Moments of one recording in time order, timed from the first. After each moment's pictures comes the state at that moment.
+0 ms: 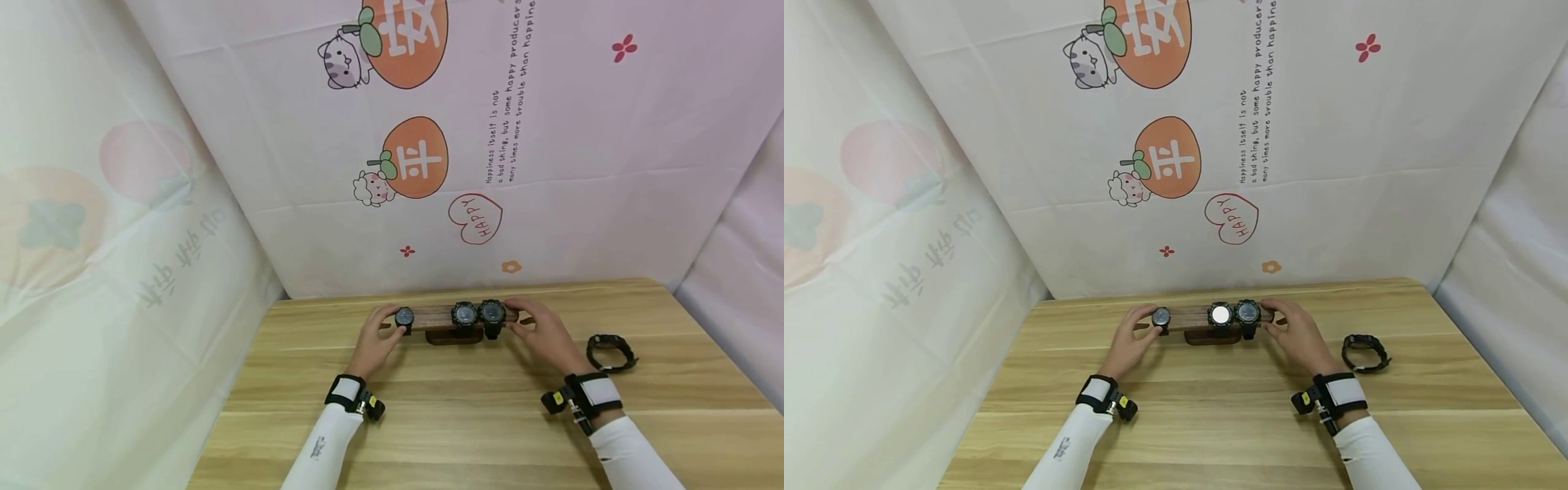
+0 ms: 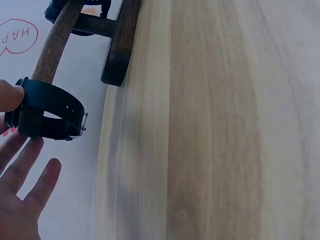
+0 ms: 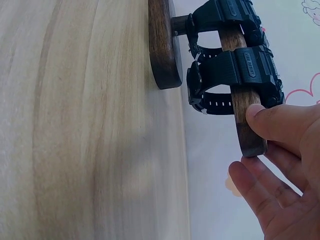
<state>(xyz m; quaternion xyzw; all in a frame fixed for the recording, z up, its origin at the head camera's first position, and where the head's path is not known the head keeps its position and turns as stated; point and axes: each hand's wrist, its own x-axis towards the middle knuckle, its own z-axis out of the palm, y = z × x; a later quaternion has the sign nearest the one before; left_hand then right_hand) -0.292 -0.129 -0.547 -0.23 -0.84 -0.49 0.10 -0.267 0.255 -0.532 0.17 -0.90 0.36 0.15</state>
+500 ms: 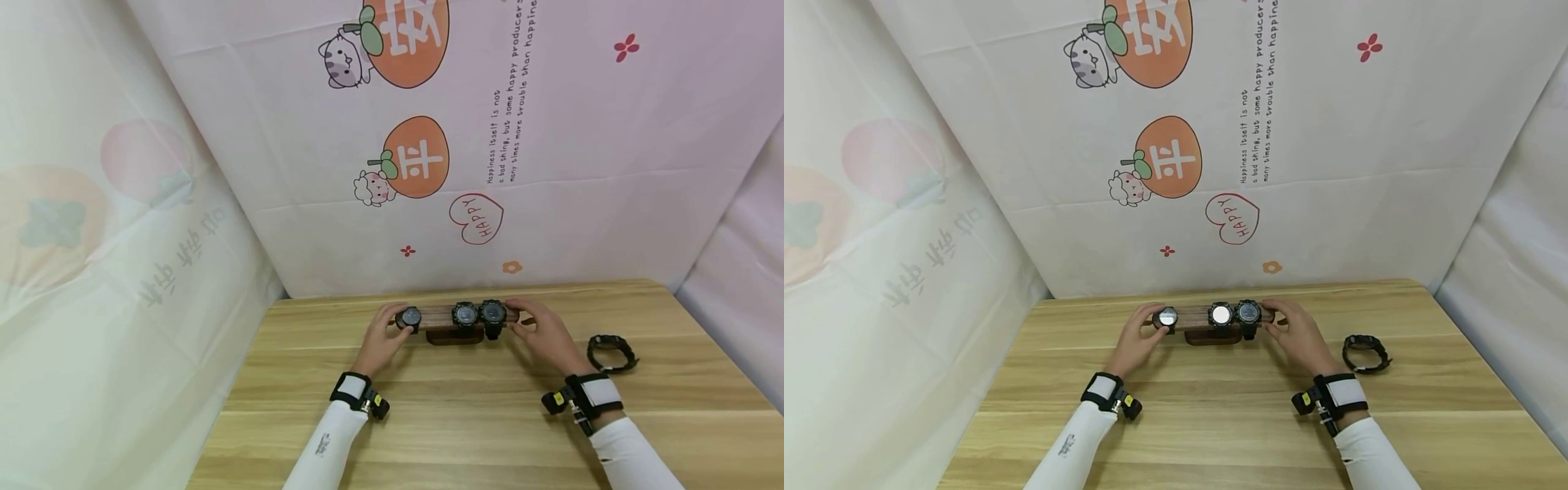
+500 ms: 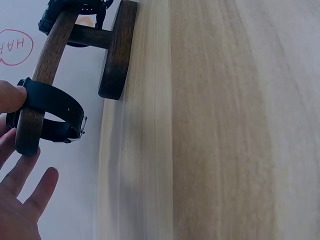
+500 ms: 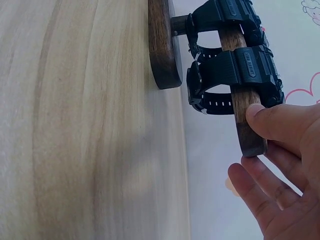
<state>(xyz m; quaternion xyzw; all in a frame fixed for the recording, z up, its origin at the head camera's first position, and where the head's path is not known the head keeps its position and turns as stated) -0.294 -0.117 -0.543 -0.23 -0.85 -0.46 0.10 -0.267 0.254 -0.531 0.16 -0.91 0.36 0.15</state>
